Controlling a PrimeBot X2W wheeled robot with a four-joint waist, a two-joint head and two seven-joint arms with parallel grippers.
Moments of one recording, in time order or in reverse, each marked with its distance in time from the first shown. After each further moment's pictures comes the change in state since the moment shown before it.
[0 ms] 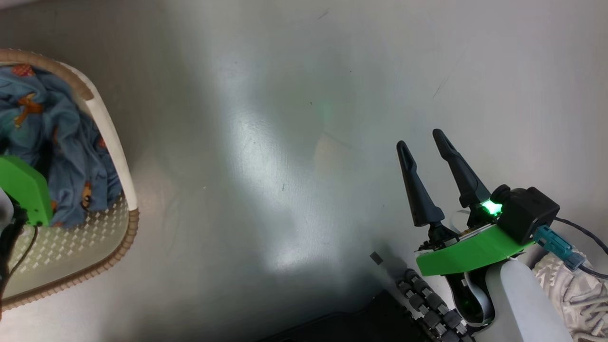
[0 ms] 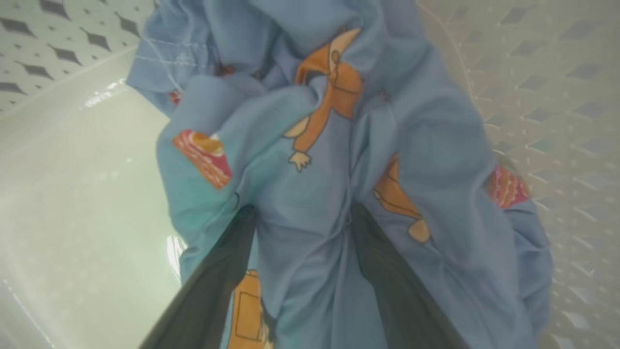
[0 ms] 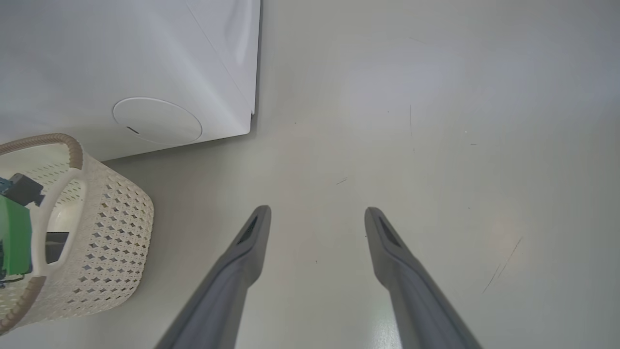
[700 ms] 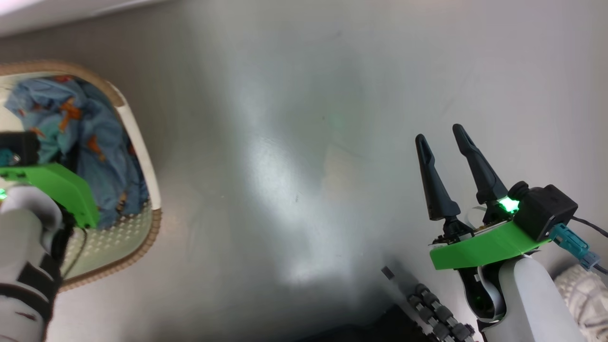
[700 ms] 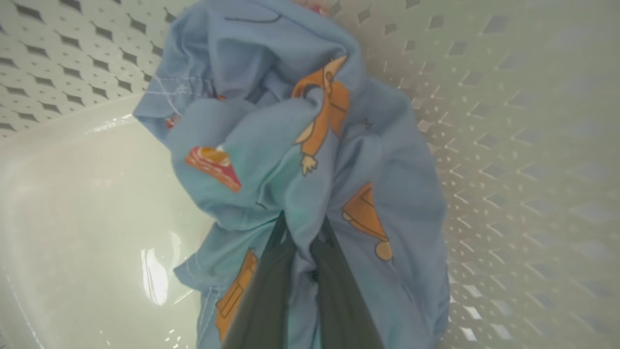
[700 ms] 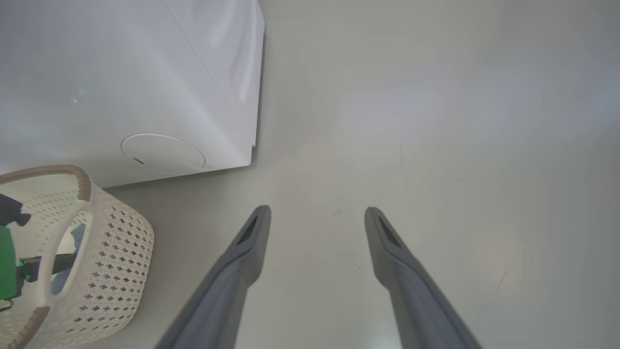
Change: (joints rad) left arm 0.000 -0.124 0.005 0.084 -0.072 0.001 -0.115; right arm 0.003 0.000 -0.057 -0.007 -0.017 0.000 0.000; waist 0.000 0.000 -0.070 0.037
